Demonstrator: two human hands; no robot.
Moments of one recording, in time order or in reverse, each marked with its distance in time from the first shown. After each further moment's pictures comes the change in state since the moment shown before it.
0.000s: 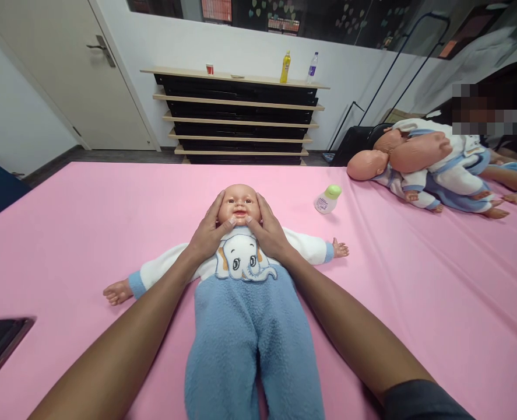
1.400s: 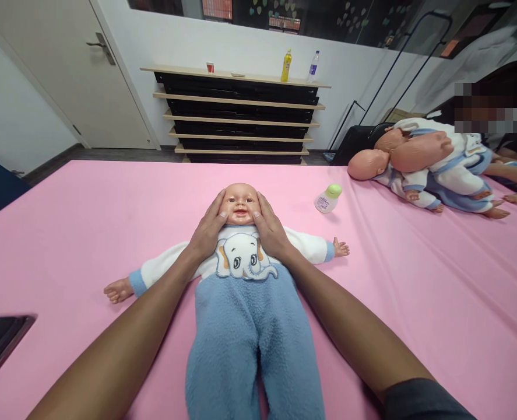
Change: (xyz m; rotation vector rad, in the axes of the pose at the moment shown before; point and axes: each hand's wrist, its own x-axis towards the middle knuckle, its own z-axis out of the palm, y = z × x) left_hand -0.001 -0.001 -0.002 0.003 0.032 0.037; right_hand 0.001 0.003 0.001 0.005 0.010 0.011
